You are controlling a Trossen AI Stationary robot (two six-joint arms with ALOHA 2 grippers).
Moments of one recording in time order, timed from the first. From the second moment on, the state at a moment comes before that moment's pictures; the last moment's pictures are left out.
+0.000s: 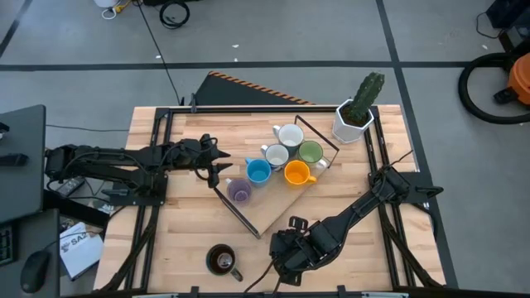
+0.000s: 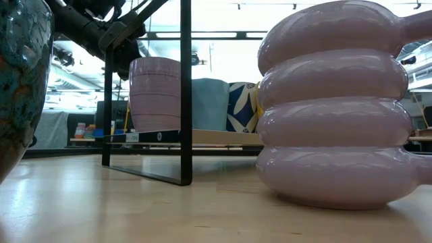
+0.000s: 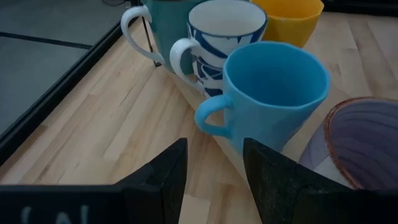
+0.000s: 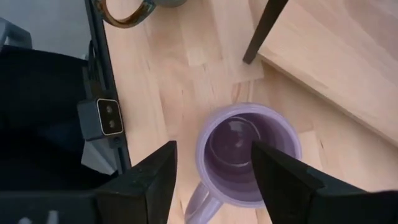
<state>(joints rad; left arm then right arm) 0.14 0.98 0.52 -0.02 -0.14 -0.03 0.61 2.11 2.05 -1.18 0.19 0.81</state>
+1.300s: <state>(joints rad) 0.14 0.98 0.52 -0.05 -0.14 -0.04 0.64 2.11 1.99 -1.13 0.22 0.76</state>
